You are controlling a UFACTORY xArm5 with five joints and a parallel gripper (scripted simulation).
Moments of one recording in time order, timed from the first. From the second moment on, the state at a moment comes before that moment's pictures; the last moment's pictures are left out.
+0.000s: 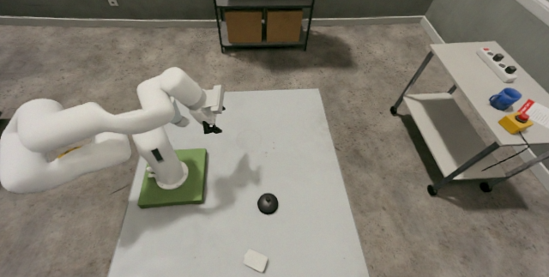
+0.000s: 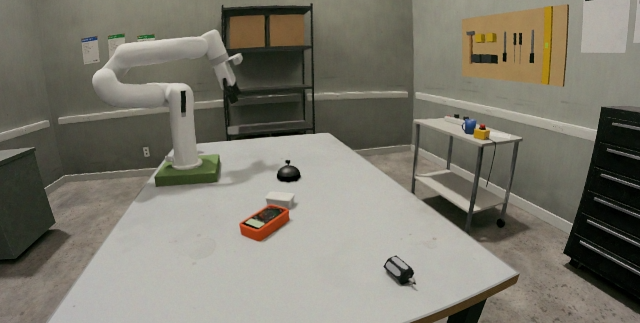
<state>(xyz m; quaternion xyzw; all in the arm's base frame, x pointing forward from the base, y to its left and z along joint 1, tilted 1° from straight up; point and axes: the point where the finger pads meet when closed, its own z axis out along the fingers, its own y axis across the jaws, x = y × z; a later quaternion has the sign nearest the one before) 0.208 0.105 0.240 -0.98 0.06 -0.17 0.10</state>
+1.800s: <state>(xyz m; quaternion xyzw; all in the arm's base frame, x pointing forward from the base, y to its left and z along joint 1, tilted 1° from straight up) 0.360 -0.049 0.179 -1.00 0.06 -0.05 0.00</state>
